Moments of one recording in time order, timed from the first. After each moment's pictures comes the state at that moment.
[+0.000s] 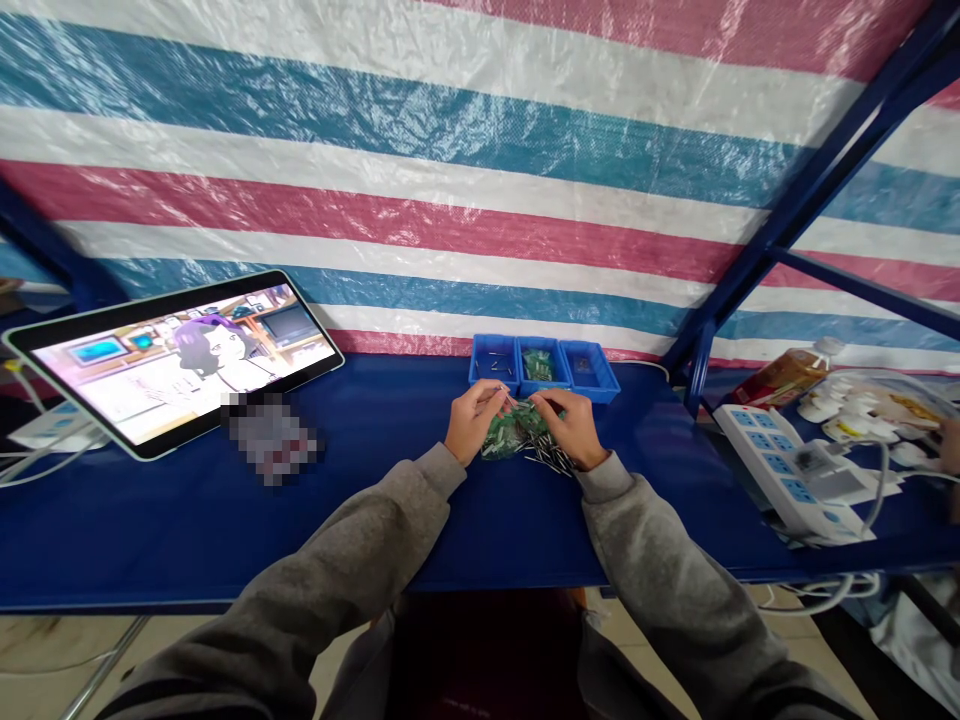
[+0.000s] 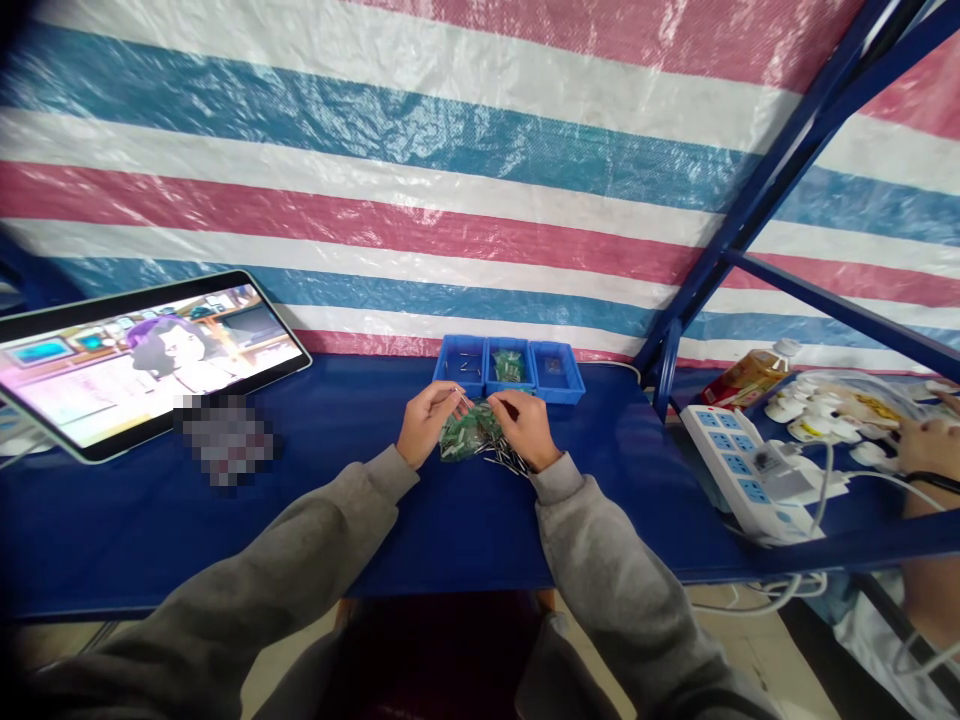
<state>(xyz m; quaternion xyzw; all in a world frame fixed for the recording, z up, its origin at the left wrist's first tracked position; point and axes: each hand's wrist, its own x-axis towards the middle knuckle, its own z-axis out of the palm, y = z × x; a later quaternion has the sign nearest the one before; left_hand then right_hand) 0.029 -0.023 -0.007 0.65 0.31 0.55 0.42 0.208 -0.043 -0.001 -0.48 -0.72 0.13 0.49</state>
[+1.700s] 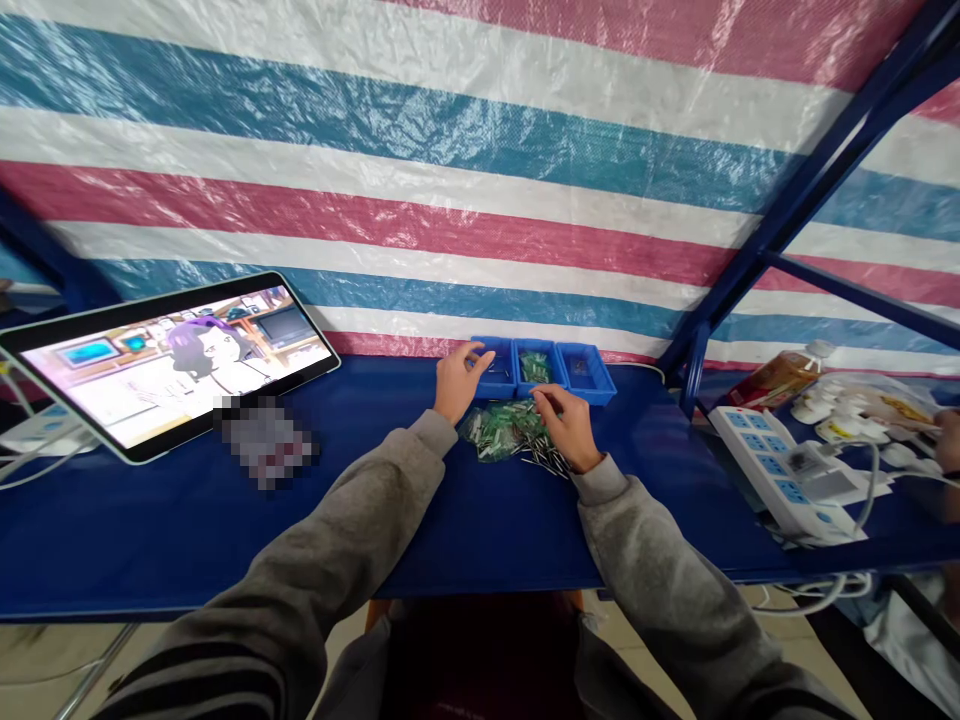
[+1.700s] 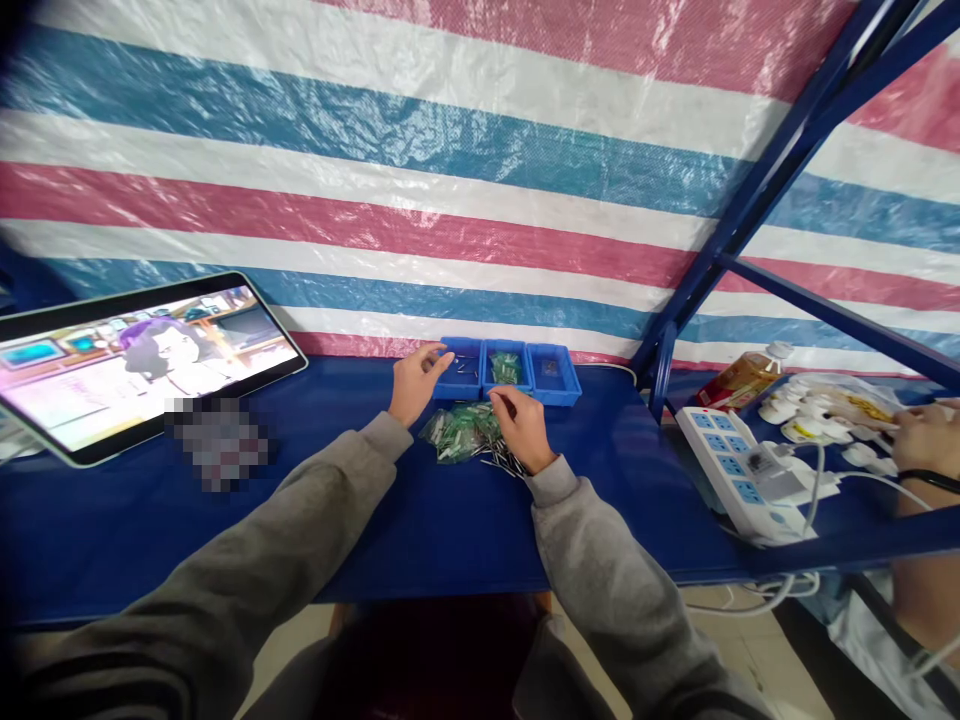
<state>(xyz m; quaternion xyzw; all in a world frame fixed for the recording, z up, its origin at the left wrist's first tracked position) 0.021 0.033 0.015 0.69 0.48 0.52 0.17 0.207 -0.044 -0.001 -0.50 -0.69 0.15 0.51</state>
